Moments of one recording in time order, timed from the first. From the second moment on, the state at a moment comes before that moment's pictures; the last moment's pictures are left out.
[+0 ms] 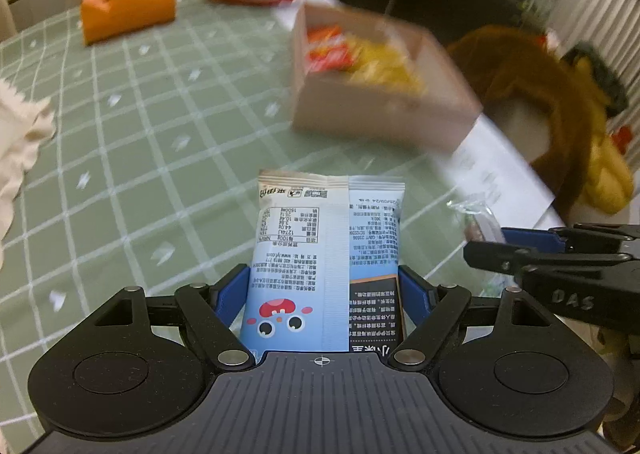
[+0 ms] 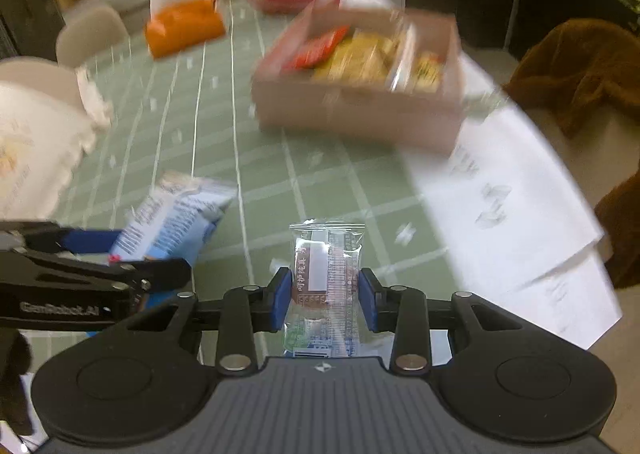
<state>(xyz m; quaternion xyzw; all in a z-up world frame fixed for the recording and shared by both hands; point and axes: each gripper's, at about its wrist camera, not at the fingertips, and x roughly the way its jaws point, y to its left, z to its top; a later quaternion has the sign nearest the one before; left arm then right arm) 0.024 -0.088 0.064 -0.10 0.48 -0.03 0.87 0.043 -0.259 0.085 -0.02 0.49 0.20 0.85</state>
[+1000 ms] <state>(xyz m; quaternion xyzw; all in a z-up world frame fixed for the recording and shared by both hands) 0.241 -0.077 0.098 -0.21 0.34 0.01 0.91 0.204 -0.327 0.094 0.01 0.41 0.17 0.90</state>
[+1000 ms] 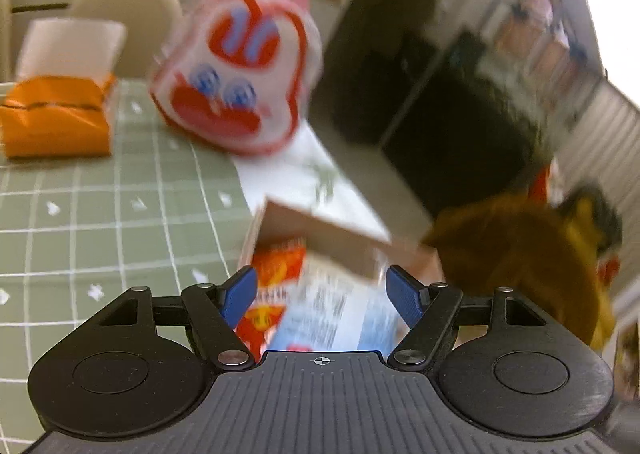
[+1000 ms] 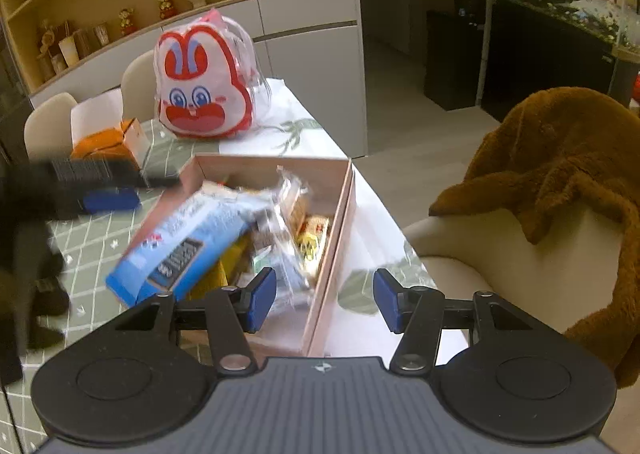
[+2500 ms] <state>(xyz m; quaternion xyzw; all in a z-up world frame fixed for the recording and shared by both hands) 0.005 -0.184 0.144 -0.07 0.39 0.04 0.92 0.037 -0.324 0.150 -0.03 0.41 0.20 0.89</state>
